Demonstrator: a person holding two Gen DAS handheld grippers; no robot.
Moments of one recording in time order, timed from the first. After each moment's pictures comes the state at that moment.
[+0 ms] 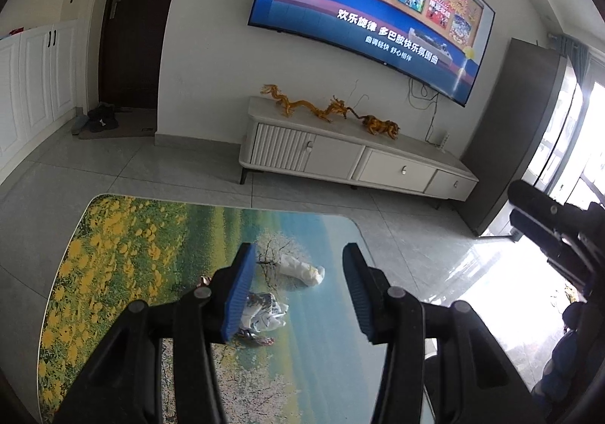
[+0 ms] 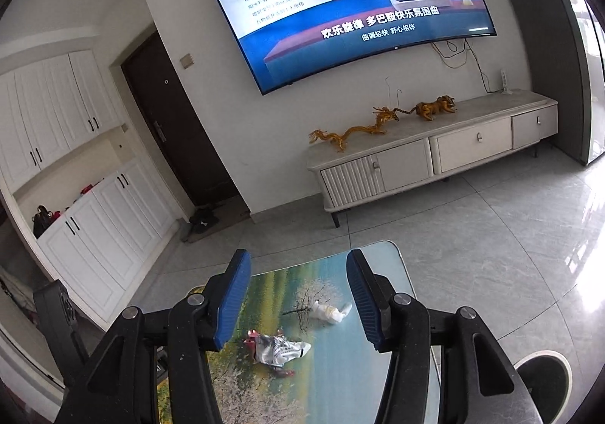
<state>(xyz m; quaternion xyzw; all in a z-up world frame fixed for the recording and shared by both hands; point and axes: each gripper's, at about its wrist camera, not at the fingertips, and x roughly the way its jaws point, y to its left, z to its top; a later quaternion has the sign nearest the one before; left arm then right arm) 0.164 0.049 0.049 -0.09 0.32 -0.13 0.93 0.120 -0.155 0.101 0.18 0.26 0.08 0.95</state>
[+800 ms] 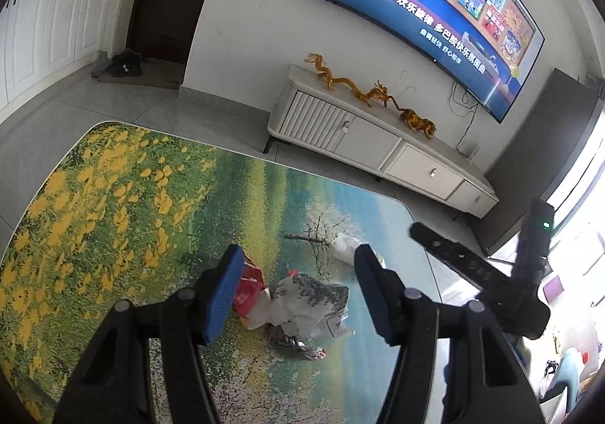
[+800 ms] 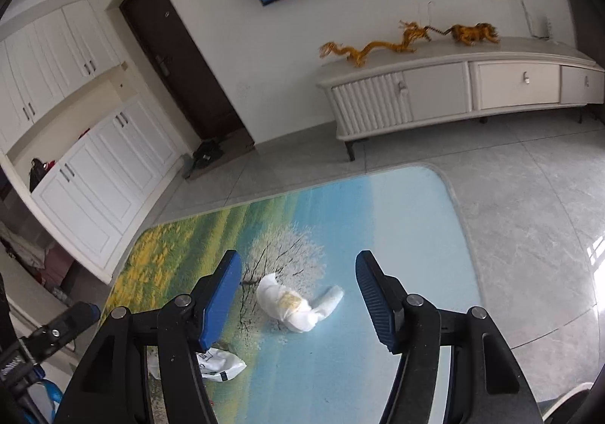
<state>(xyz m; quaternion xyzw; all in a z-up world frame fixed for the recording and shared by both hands) 0.223 0.094 -0.066 -0.17 0.36 -0.09 0.91 0.261 -0.135 -0.080 0.16 0.37 0.16 0.90</state>
